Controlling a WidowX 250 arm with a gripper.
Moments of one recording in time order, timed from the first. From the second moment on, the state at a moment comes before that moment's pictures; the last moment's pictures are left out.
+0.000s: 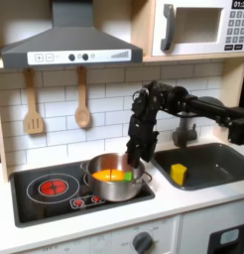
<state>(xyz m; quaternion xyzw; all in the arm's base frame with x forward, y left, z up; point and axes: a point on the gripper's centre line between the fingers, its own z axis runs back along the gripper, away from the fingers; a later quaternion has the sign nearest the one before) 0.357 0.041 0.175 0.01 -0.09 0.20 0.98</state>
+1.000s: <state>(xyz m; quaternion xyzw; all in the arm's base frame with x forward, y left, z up) 0.362 0.027 0.155 0.01 -0.07 0.14 0.99</state>
